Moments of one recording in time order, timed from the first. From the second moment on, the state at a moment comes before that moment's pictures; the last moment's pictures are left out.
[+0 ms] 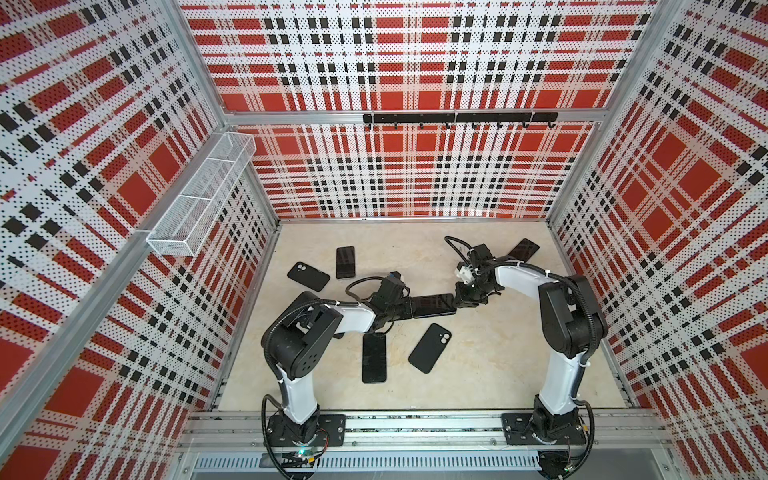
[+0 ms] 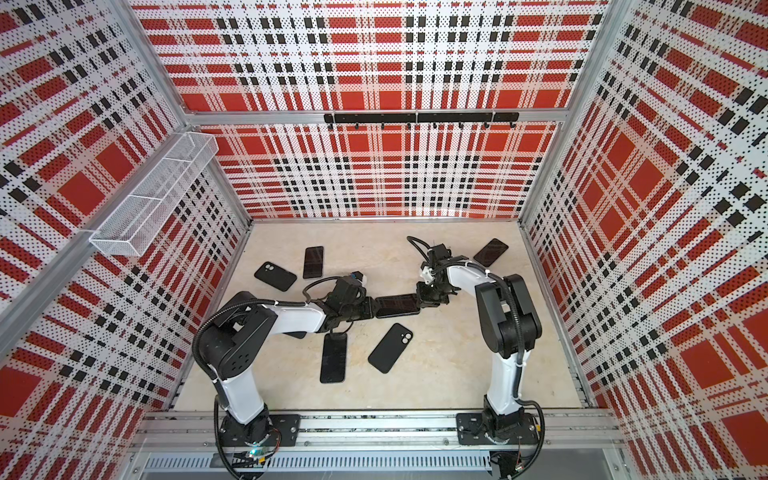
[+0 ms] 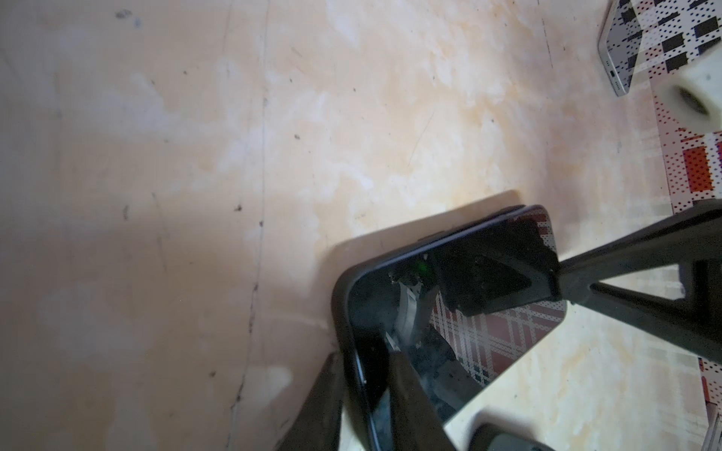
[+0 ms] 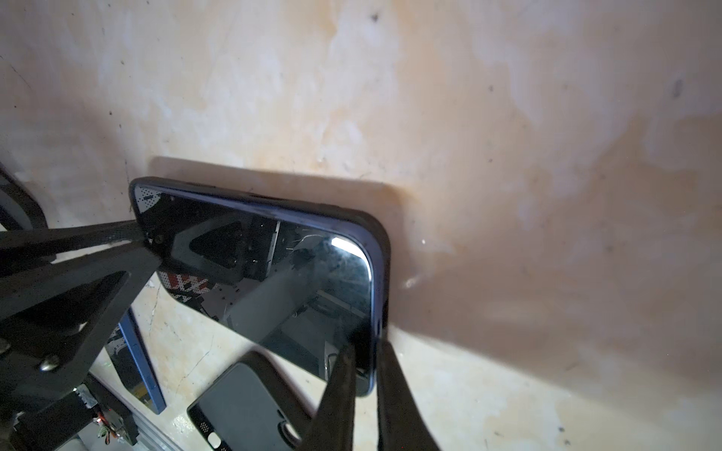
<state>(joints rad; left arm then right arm) -0.64 1.84 0.86 0.19 0.14 -0.67 0.32 1.93 1.27 -0.69 -0.40 0.23</state>
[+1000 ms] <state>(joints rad) -0.64 1.84 0.87 0.17 0.14 -0.67 0.39 1.93 1.23 -0.64 -0.27 0.31</state>
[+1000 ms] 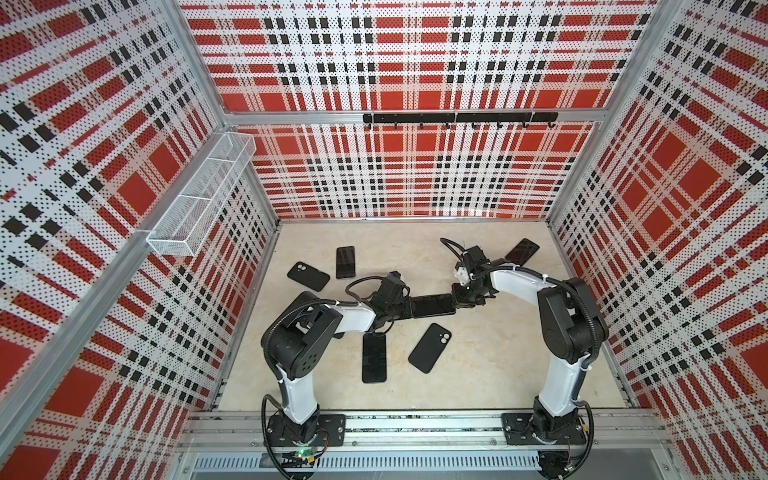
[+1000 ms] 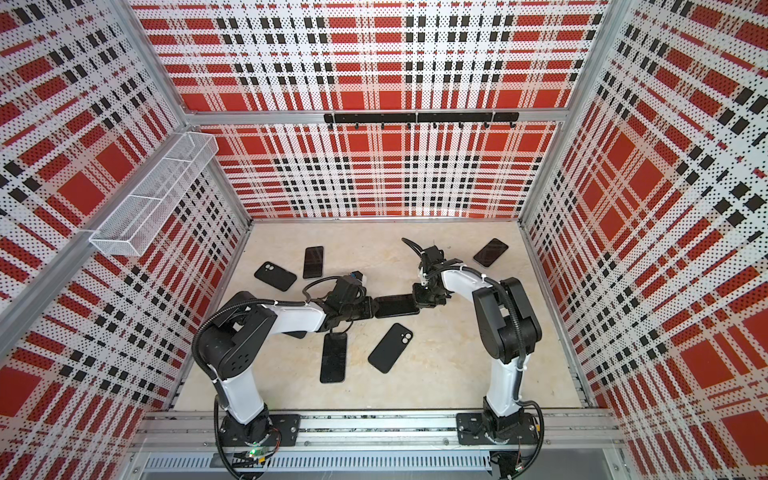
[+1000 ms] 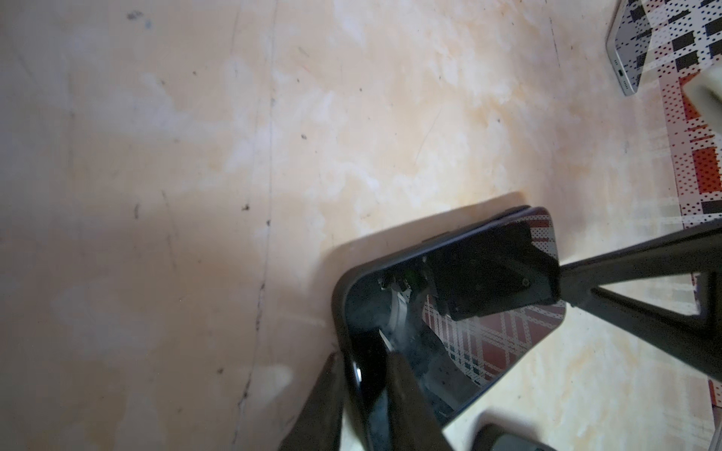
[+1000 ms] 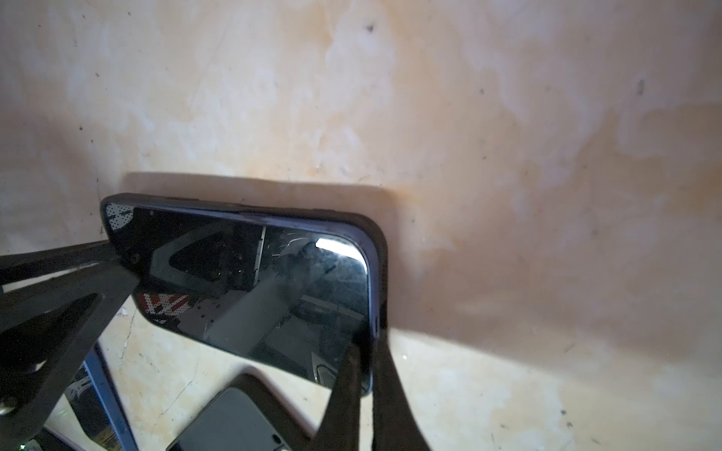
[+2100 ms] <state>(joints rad) -0.62 1.82 0.88 0.11 0.07 -0.66 0.40 1.97 1.23 -0.56 -0.35 0.35</state>
